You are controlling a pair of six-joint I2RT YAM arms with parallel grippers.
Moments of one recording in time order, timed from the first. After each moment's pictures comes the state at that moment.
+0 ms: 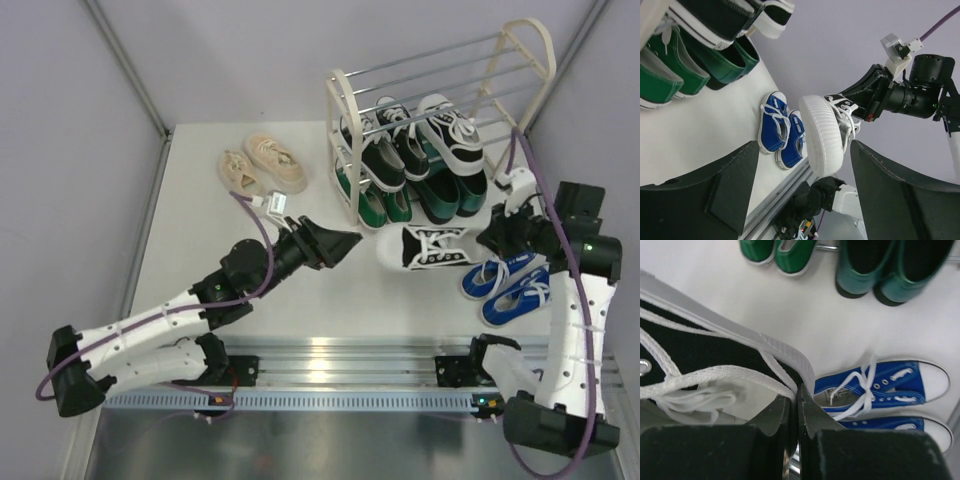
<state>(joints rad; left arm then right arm) -1.03 0.93 0.68 0.30 -0.17 -0.92 -0.19 0.90 1.19 -1.14 -0.60 -0.48</state>
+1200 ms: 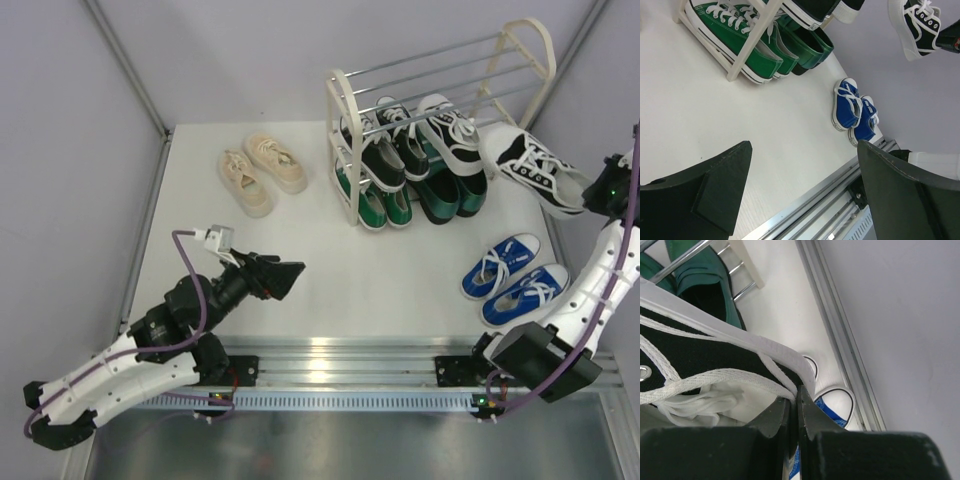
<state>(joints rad) -1.02 0.38 0.58 -0.26 -0.33 -0.68 -0.71 1.19 1.49 -0.93 -0.38 -0.22</state>
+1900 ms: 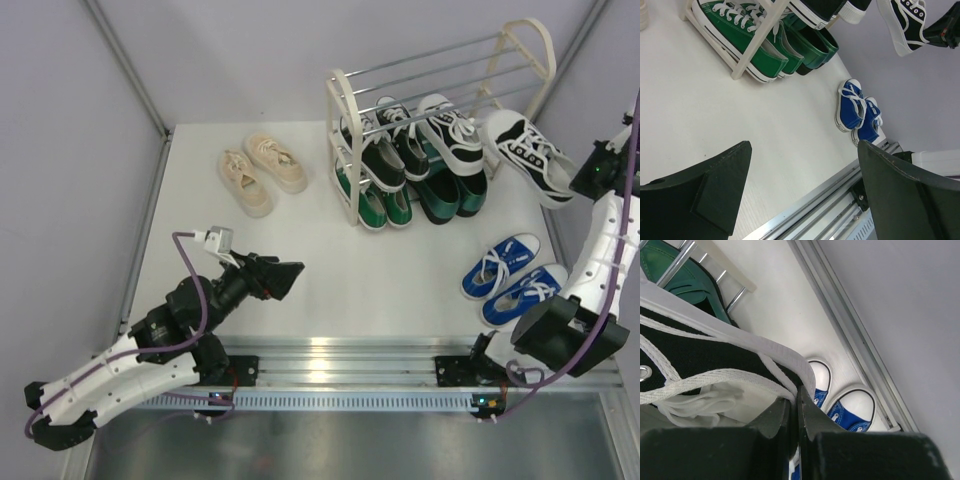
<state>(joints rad) -1.02 0.37 0.56 -0.27 -0.35 -0.69 -0.56 1.34 1.55 -0.90 -0.15 0.02</state>
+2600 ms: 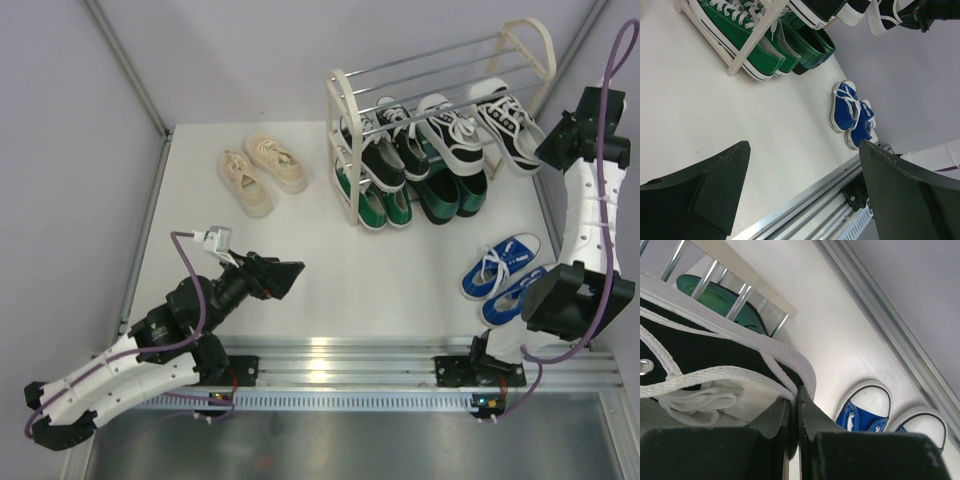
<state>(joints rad) -1.02 0.37 0.56 -0.27 -0.35 -0.74 -0.31 1.53 1.68 -0.82 0.06 0.32</state>
